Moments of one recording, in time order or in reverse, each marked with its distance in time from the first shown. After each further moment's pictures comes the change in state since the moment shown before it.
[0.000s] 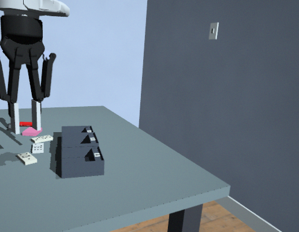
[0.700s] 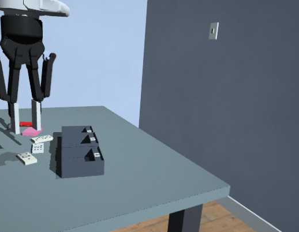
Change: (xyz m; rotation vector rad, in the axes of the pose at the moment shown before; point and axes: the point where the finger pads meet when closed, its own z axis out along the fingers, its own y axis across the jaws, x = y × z) arm 0.000 0.000 0.000 0.000 0.000 0.000
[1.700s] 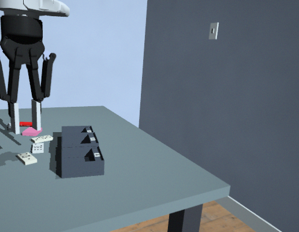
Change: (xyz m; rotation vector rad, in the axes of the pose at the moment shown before) arm 0.000 0.000 0.000 0.000 0.000 0.000
